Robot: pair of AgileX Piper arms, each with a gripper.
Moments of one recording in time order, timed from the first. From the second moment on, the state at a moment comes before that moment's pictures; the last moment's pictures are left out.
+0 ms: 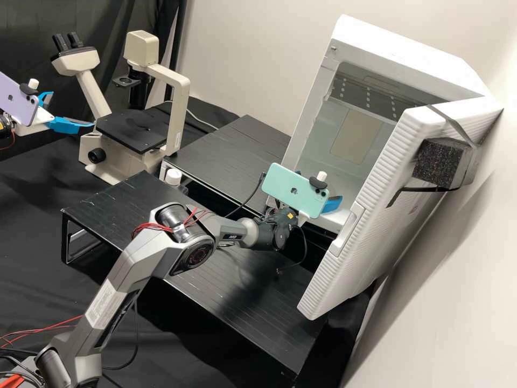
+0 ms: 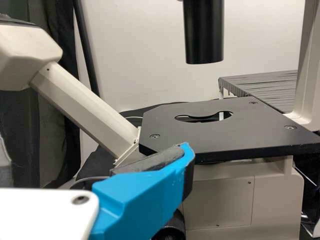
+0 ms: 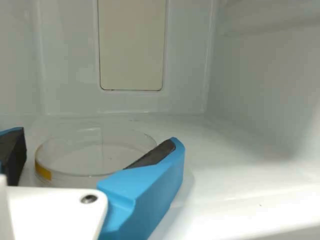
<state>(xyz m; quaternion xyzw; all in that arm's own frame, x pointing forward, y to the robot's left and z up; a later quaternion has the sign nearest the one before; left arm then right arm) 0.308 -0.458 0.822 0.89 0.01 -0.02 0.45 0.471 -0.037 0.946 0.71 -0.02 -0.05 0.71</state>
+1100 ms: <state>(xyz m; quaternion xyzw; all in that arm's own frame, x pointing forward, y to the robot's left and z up) 0.308 -0.458 0.822 0.89 0.01 -0.02 0.45 0.451 -0.037 0.946 0.72 -0.02 -0.04 0.70</state>
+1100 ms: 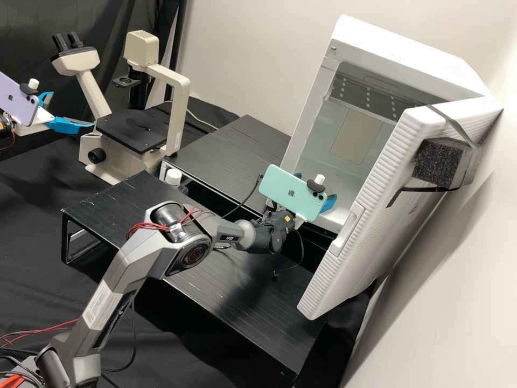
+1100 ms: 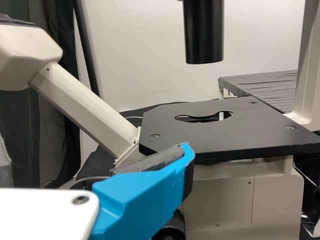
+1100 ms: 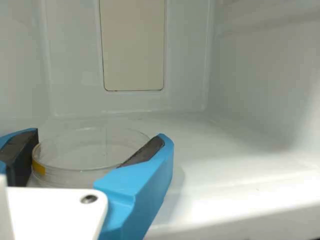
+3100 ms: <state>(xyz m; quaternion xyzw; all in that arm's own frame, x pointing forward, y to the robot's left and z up) 0.308 -0.458 0.822 0.89 0.01 -0.02 0.45 0.250 0.026 0.901 0.70 0.07 0.13 0.70</state>
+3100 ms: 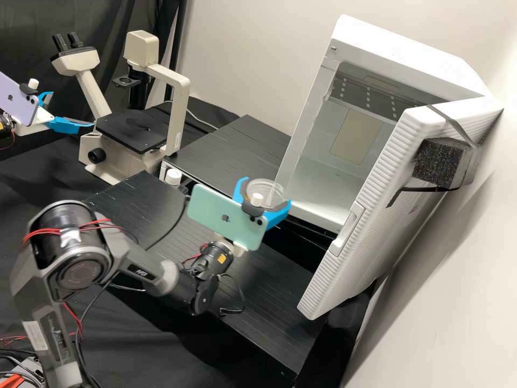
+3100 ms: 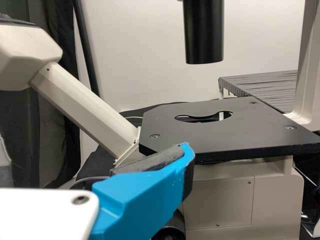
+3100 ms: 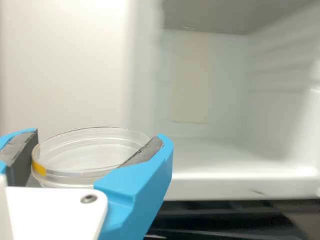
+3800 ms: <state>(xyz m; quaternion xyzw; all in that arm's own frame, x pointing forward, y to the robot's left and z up) 0.308 -0.458 0.822 0.89 0.01 -0.02 0.45 0.239 0.155 0.804 0.61 0.26 0.14 0.73</state>
